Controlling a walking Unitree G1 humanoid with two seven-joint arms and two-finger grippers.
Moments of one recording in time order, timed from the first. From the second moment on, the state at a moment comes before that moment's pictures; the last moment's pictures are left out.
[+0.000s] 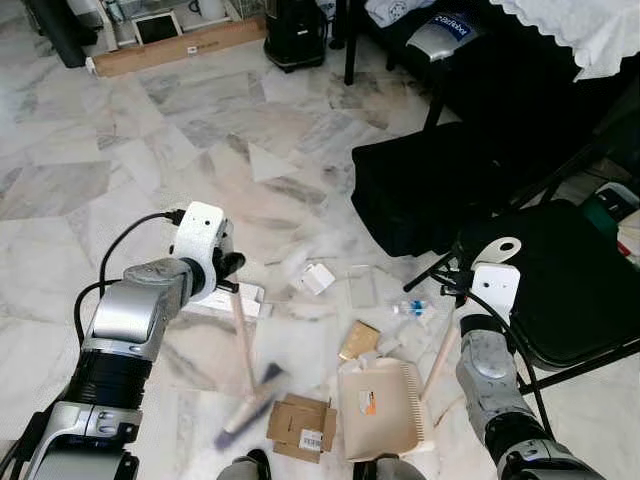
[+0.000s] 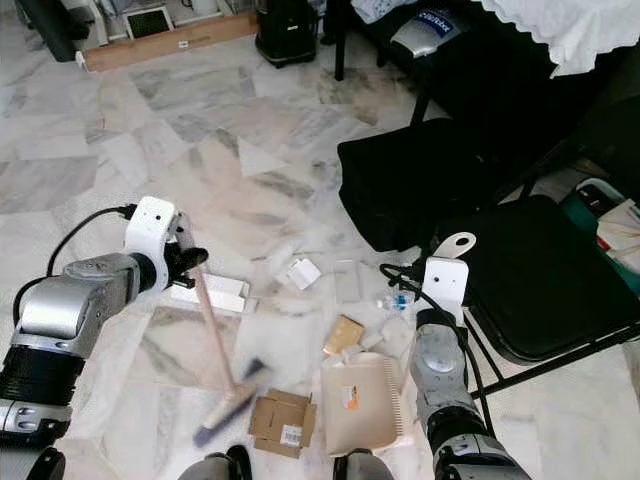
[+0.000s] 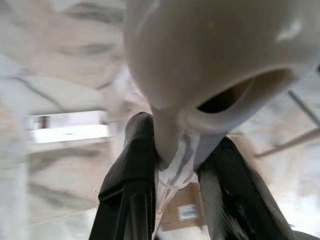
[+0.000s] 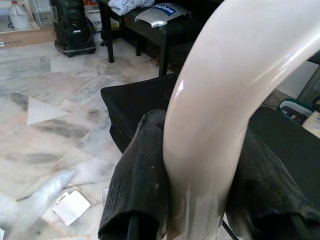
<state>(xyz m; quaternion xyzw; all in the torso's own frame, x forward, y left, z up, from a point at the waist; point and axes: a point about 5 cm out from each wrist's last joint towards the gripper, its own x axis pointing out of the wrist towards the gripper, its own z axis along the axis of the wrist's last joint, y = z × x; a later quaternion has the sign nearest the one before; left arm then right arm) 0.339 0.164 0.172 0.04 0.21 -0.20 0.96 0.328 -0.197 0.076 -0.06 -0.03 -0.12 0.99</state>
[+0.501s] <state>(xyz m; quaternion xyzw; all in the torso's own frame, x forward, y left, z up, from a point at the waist) 0.340 0.135 0.181 -0.06 0.19 -0.21 0.96 0.330 -0.196 0.077 -0.06 -0.03 -0.11 0.99</state>
